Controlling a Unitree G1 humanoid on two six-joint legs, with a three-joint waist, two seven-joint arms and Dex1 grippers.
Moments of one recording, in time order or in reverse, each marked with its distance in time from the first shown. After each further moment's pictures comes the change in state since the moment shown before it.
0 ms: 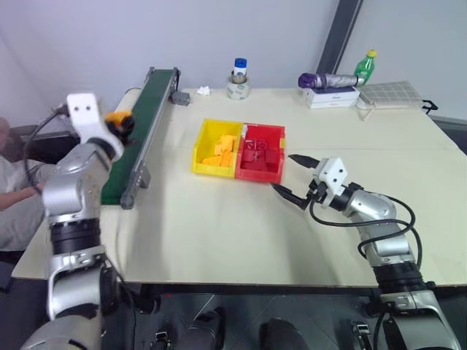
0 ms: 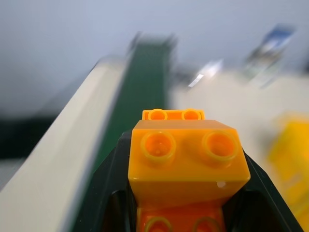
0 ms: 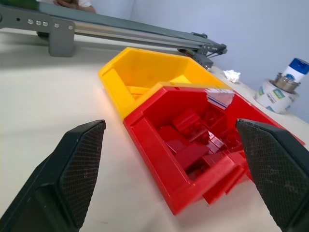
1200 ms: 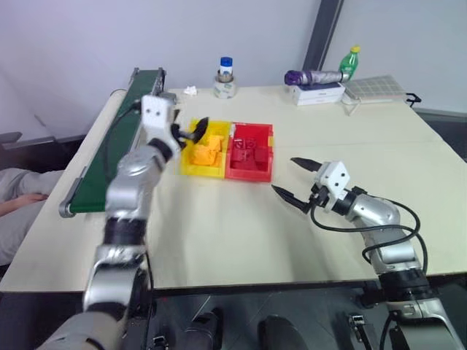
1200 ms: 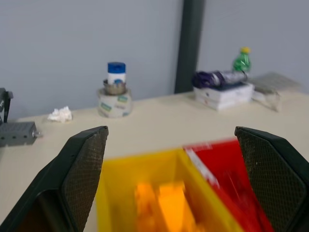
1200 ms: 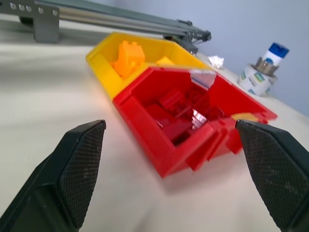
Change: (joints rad) left arm 0.145 -0.022 -0.189 -0.125 0.012 -0.151 -0.241; right arm 0.056 -0.027 0.005 -0.074 0.001 0.038 -0.038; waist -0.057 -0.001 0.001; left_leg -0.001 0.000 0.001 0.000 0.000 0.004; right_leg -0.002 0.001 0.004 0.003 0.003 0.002
